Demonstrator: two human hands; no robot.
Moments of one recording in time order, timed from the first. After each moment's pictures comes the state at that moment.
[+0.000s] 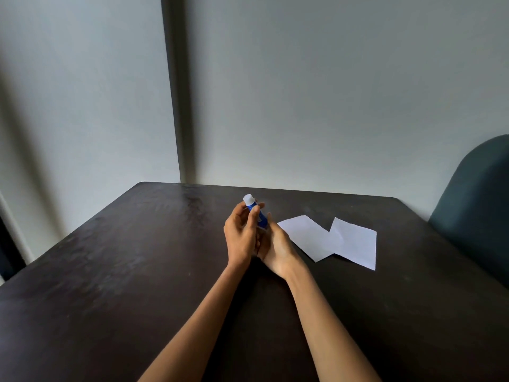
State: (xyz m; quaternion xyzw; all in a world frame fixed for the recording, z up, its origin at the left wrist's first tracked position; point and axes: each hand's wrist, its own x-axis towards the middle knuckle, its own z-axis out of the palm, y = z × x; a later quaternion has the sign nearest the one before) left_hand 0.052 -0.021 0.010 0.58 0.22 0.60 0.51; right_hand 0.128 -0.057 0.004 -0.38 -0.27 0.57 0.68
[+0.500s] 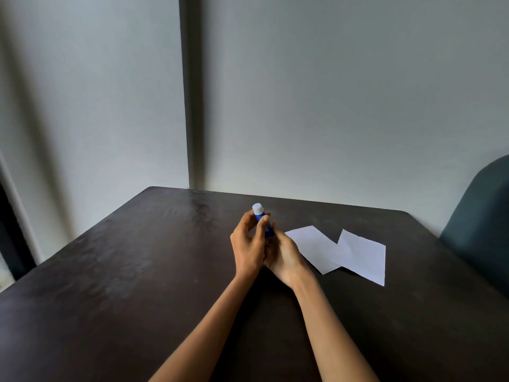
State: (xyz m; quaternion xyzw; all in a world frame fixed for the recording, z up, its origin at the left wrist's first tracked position) left_hand 0.052 -0.026 0.010 0.58 0.26 0.61 0.47; right_hand 0.131 -0.056 0.006 -0.37 -0.25 0.58 0.68
